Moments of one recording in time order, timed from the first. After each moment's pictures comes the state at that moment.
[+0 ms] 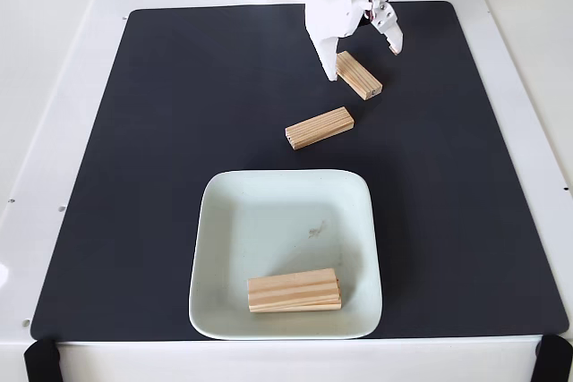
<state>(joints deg) -27.6 92.7 113.2 64.6 -89.7</state>
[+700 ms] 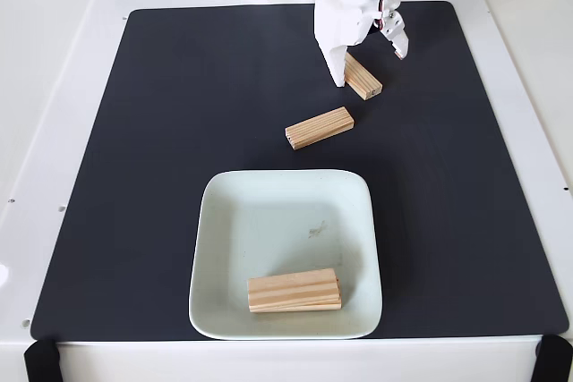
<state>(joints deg) -29.8 90.2 112.9 64.2 -89.7</state>
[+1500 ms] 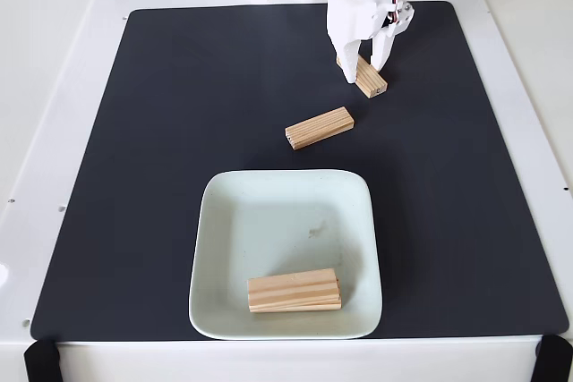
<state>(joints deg) -31.4 90.4 115.4 63.6 -89.7</state>
